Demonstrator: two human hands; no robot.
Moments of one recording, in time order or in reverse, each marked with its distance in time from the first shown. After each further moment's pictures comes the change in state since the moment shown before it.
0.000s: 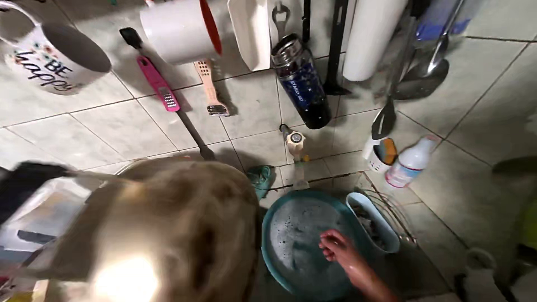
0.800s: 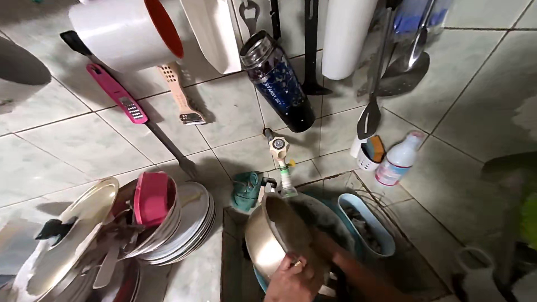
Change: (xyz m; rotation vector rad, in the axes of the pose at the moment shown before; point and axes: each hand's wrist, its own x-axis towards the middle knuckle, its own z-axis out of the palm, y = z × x) left_hand -0.040 -0.202 0.190 0.940 -0.842 0.986; right_hand 0.087 0.019 -0.006 -0.813 -0.201 0.110
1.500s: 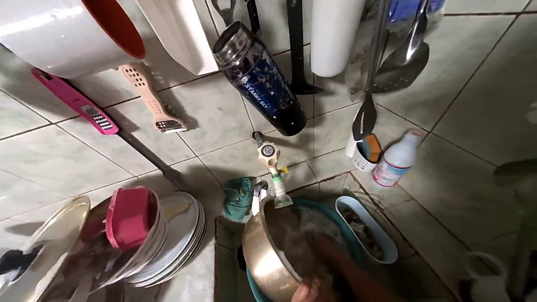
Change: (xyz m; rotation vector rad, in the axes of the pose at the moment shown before) left_hand 0.014 0.049 0.031 0.162 -0.017 -0.169; right_hand 0.010 0.003 -0.011 -0.045 -0.060 0.094
